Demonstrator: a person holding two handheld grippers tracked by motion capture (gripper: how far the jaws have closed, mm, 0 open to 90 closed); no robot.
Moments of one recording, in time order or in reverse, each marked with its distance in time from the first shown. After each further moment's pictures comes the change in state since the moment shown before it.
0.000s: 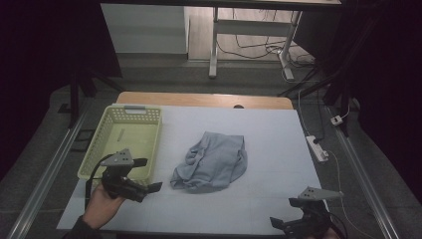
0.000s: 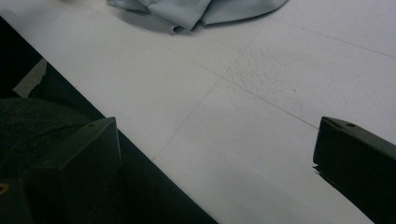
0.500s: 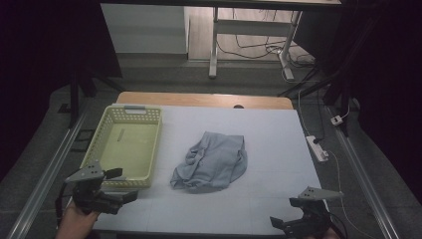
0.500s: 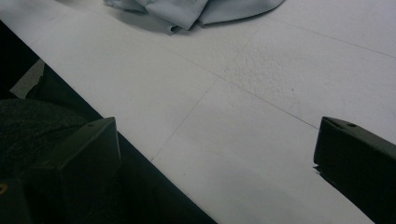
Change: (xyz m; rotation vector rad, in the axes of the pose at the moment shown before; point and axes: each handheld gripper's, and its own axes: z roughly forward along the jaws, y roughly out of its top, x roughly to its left) left arm 0.003 -0.045 -0.049 -0.054 0.075 -0.082; right arm 0.000 0.000 0.000 0.001 -0.008 0.004
